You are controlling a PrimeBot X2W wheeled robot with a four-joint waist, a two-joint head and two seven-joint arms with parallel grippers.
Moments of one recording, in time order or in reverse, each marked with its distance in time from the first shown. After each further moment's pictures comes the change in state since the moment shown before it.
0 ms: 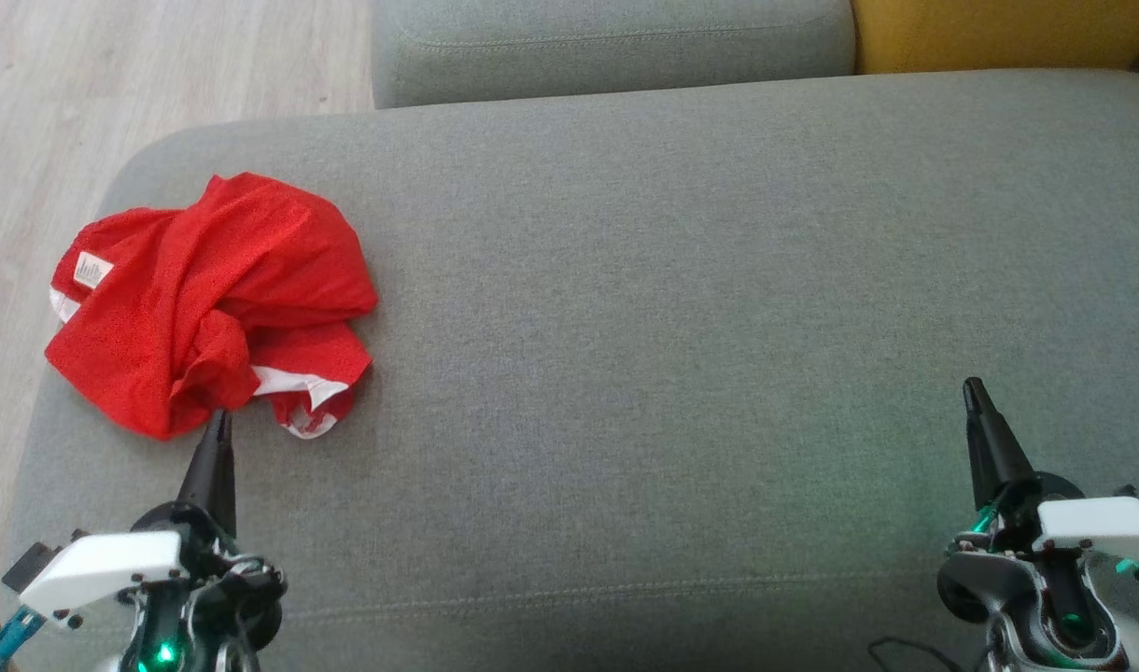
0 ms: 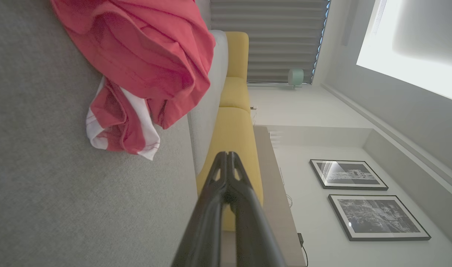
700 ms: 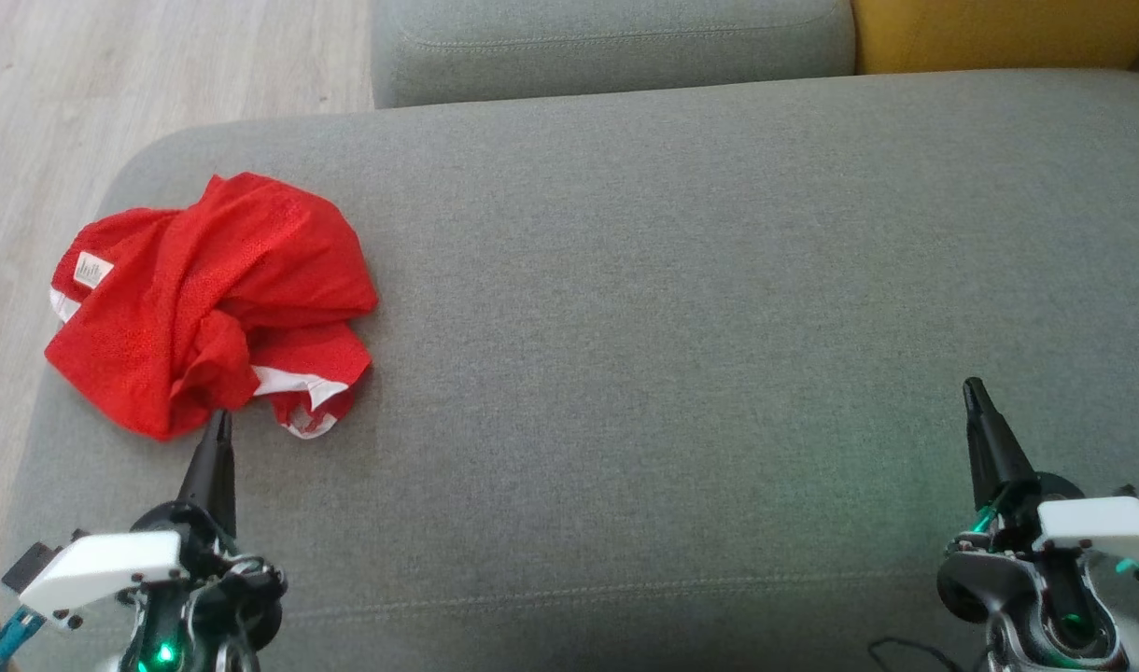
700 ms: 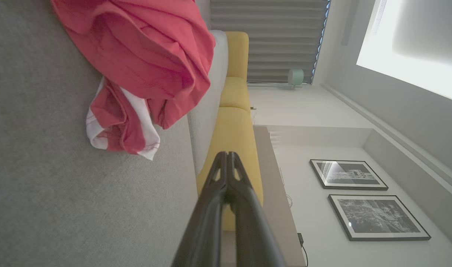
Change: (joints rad) left arm 0.000 0.000 0.000 0.000 0.000 0.000 0.000; right arm 0.000 0.000 0.000 0.000 0.000 0.000 0.000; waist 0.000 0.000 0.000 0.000
